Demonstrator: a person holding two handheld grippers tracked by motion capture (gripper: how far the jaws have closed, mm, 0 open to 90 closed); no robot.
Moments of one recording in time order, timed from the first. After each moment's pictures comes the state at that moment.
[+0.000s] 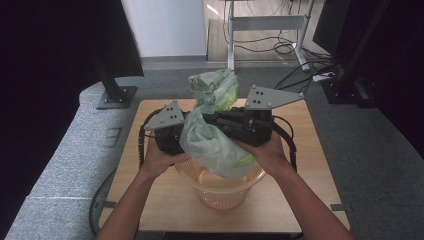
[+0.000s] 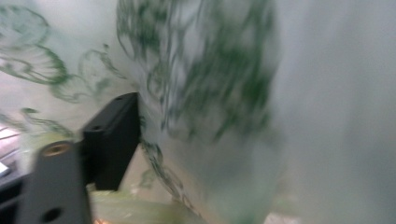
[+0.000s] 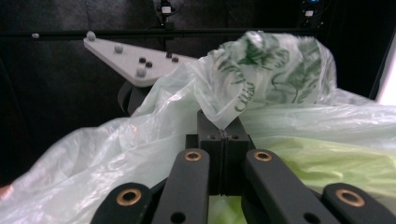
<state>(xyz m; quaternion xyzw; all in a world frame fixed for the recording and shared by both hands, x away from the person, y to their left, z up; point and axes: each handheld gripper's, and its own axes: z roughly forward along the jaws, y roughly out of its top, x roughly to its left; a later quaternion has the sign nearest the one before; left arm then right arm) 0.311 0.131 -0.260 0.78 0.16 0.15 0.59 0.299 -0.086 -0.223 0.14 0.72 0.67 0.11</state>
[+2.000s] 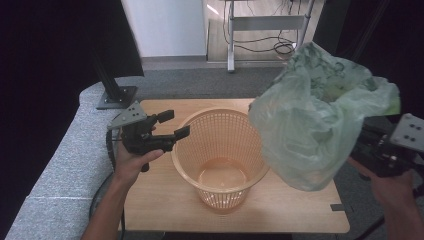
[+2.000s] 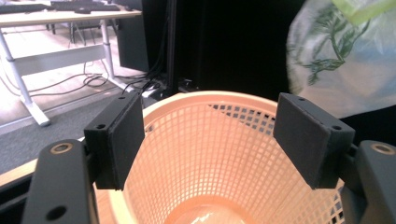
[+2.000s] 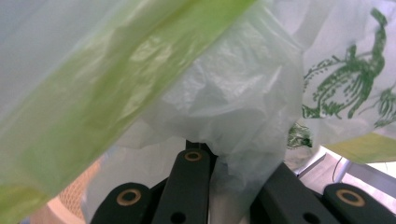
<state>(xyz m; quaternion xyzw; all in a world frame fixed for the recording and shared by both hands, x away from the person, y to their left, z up) 0.309 0.201 -0.268 0.75 0.29 0.16 0.58 0.221 -0.288 -0.223 0.21 0.69 0.62 0.31</state>
